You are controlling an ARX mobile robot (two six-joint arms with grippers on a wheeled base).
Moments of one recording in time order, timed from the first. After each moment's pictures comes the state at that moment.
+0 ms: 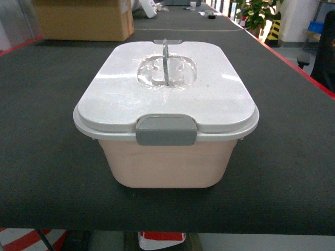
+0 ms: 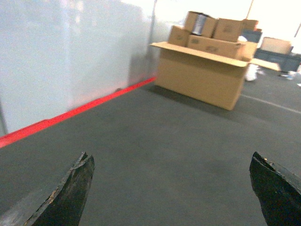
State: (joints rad) left arm -0.11 1.60 0.85 0.85 -0.53 -0.12; right arm 0.00 0.00 0.01 -0.01 0.00 0.00
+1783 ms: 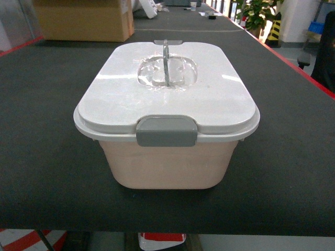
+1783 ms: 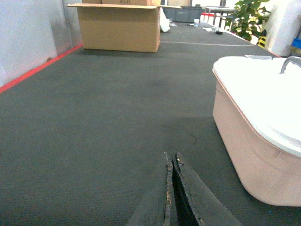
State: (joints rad) left arm 0.00 0.52 0.01 0.50 0.00 -0.02; right arm 0.00 0.00 0.01 -0.01 0.00 0.00
